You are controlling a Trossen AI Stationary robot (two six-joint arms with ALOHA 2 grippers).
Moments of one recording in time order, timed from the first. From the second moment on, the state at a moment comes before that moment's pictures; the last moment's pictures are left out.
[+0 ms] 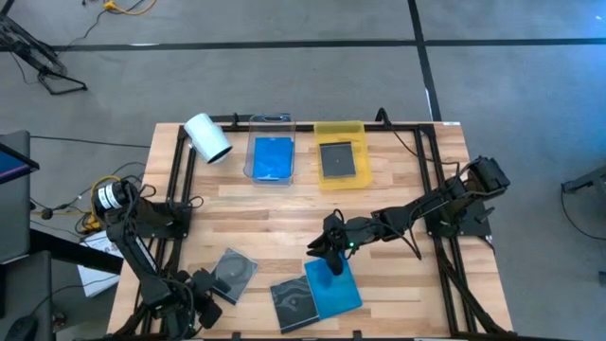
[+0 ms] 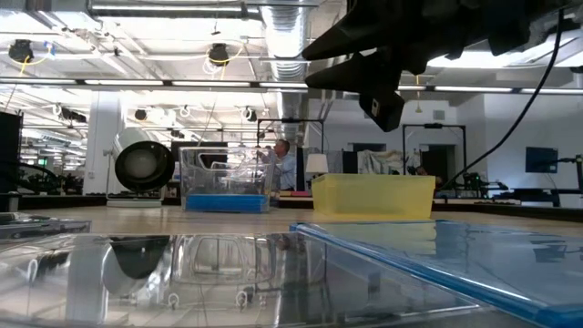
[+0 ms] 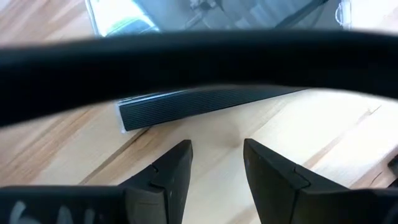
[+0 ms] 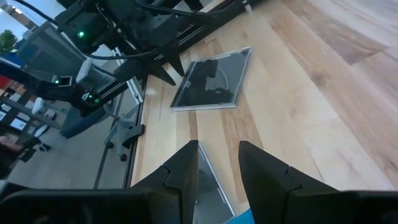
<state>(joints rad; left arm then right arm) -1.14 1.73 0.88 -0.60 -0.26 -2.03 0.33 1.65 0.80 0.46 0.08 0.65</state>
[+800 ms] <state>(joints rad) -1.09 1.73 0.88 -0.59 -0.36 -1.96 0.33 1.65 0.80 0.45 0.08 0.64</state>
